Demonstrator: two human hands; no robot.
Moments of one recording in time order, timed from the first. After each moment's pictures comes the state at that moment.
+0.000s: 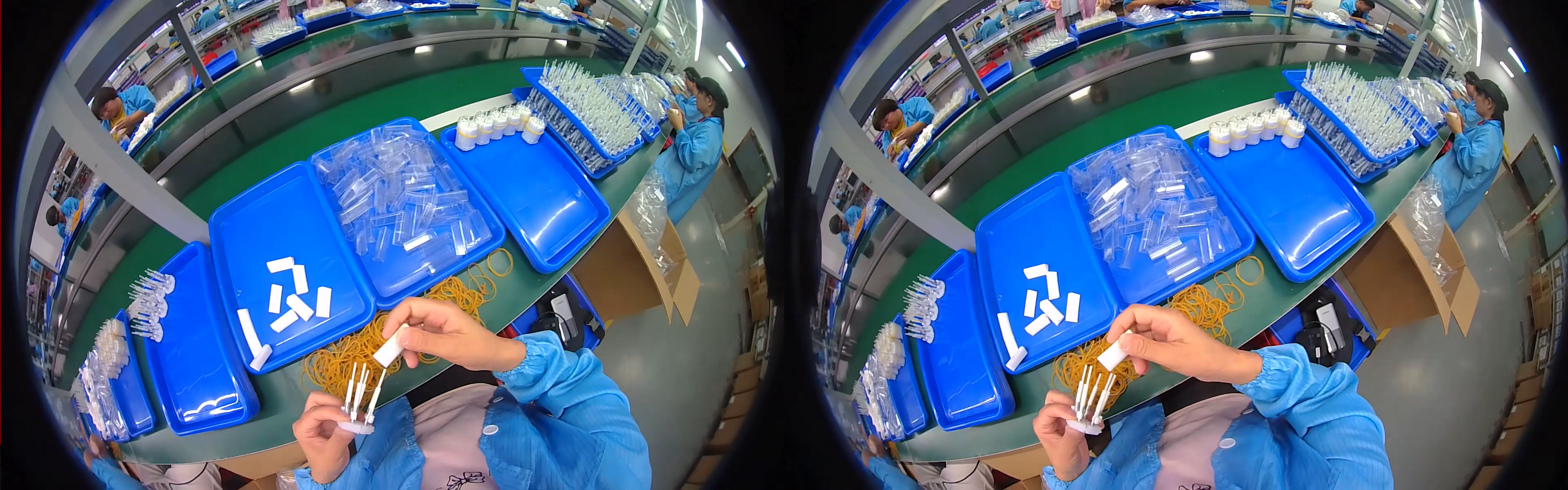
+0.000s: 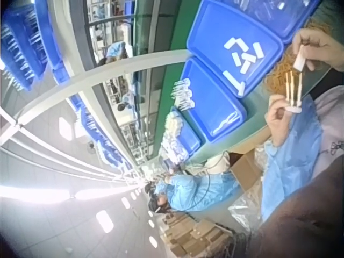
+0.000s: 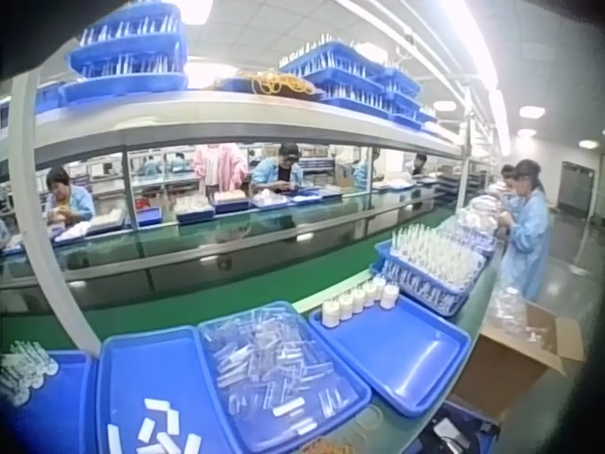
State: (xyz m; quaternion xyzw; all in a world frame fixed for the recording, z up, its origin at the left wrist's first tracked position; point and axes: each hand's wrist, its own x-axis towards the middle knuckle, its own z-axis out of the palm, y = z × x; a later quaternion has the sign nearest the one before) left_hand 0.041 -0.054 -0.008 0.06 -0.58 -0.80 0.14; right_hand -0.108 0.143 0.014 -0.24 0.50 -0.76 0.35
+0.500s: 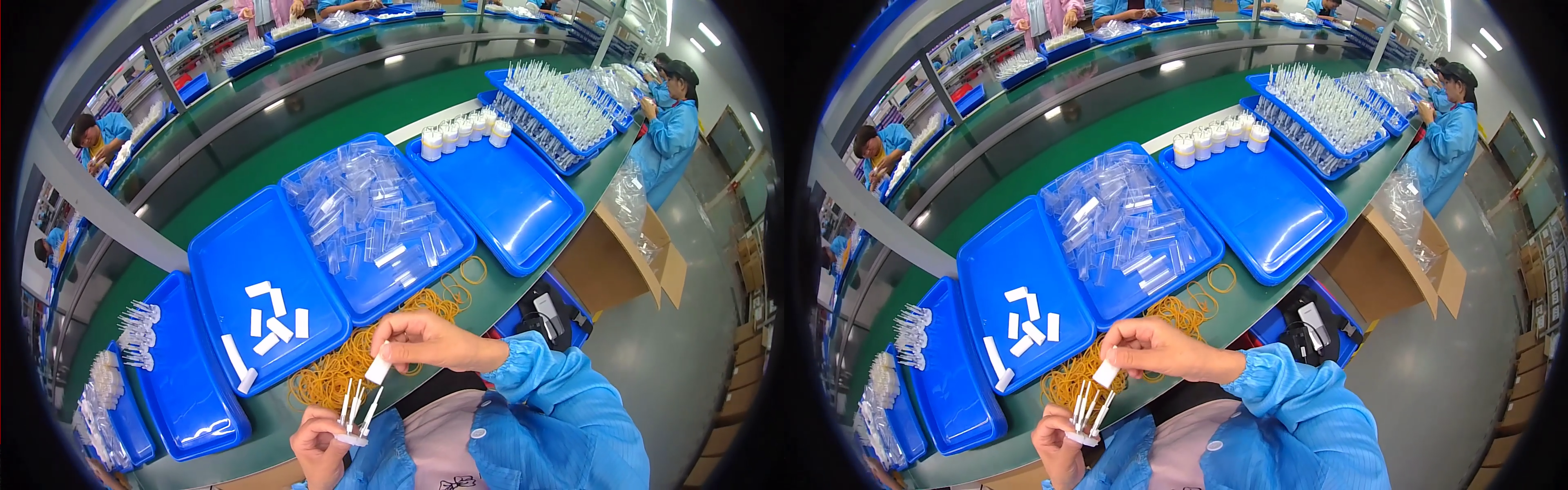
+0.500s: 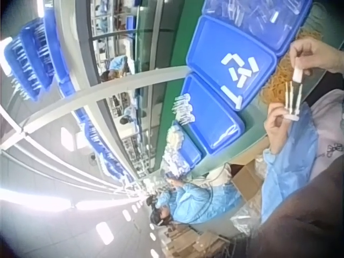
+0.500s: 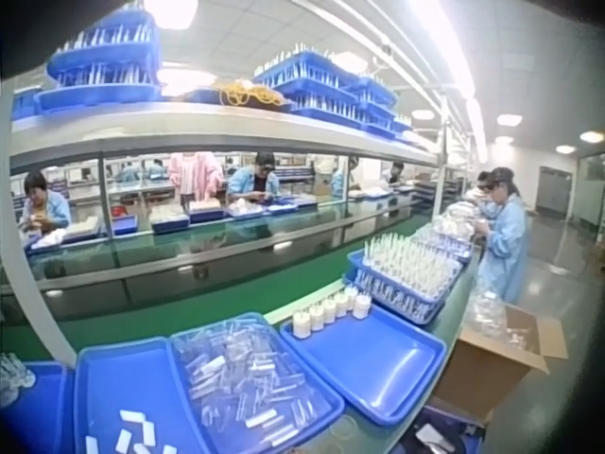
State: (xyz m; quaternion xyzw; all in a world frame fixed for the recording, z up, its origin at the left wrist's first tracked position) left_hand 0.038 -0.047 0.018 0.06 -0.61 -0.79 0.04; right_hand -0.114 0.156 0.004 -0.19 0.47 -0.77 0.38
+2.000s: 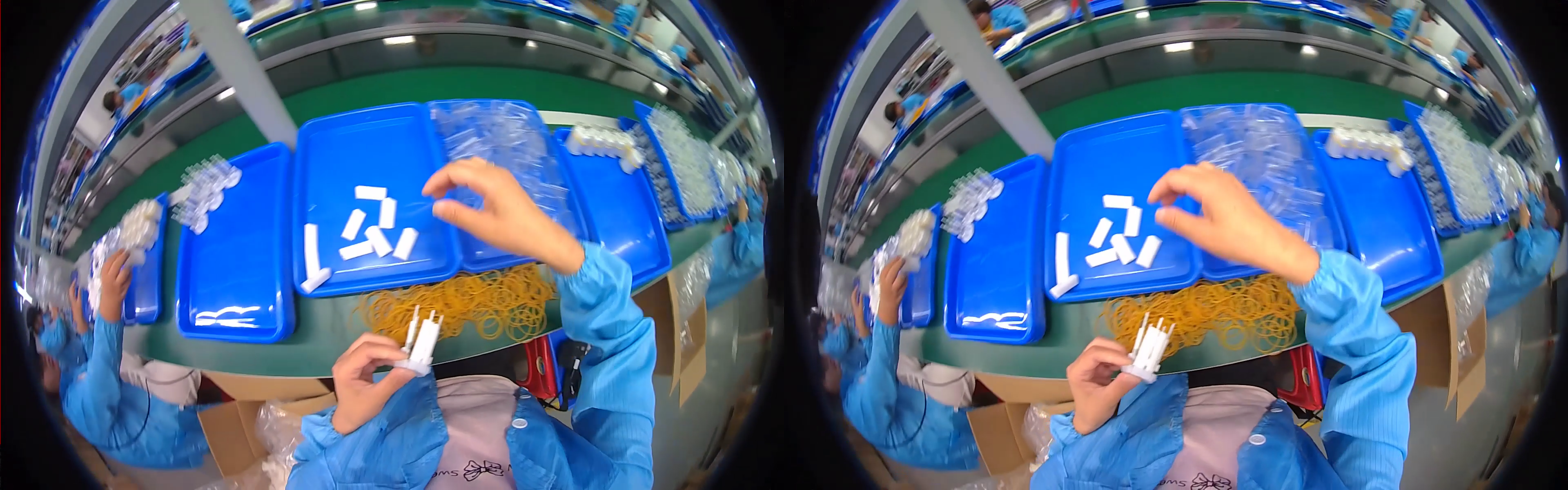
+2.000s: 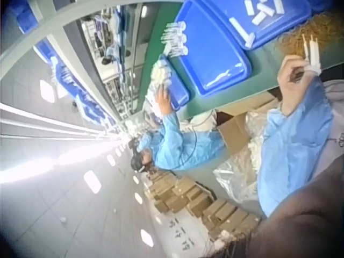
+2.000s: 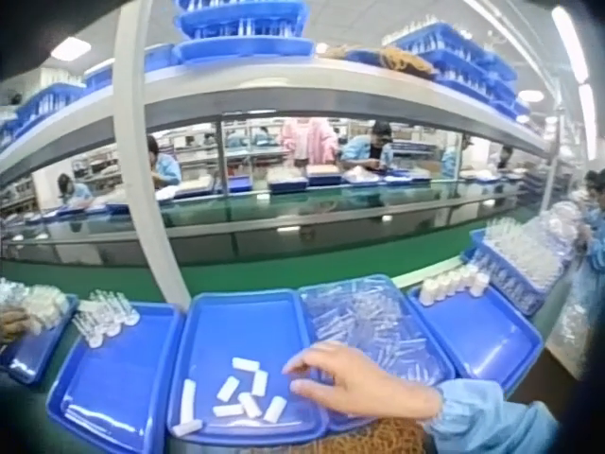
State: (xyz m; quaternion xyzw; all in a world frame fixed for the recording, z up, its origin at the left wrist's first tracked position) left_hand 0.042 -0.059 -0.015 0.06 -0.64 -0.74 0.17; right_hand -0.210 0.073 0.055 -0.52 0.76 -0.40 0.02
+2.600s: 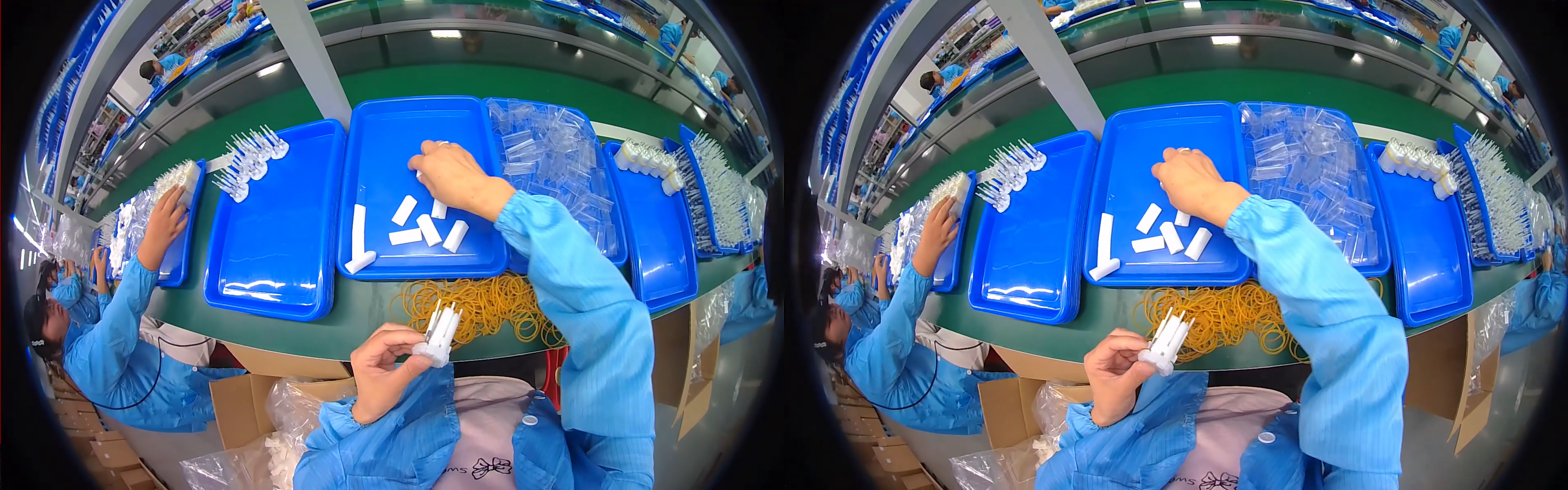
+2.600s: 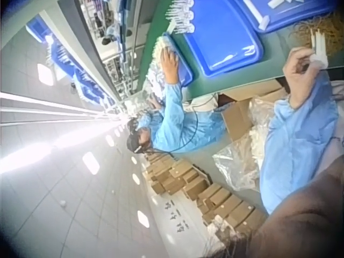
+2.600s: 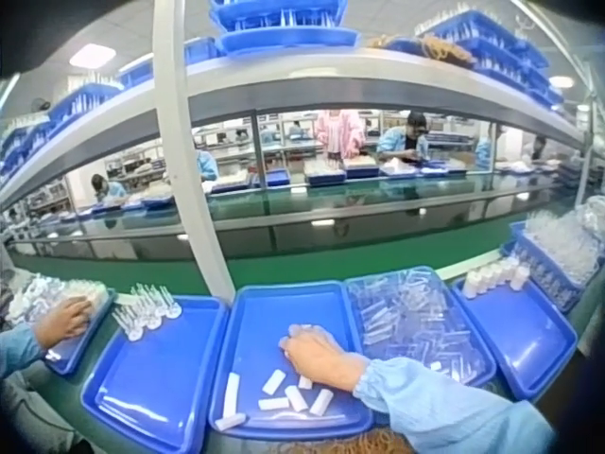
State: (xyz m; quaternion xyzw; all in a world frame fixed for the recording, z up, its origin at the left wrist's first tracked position) left_hand 0.055 -0.063 -0.024 0.10 -0.57 -0.79 0.22; right_hand -0.247 -0.053 -0.018 -0.53 0.84 -0.11 -0.01
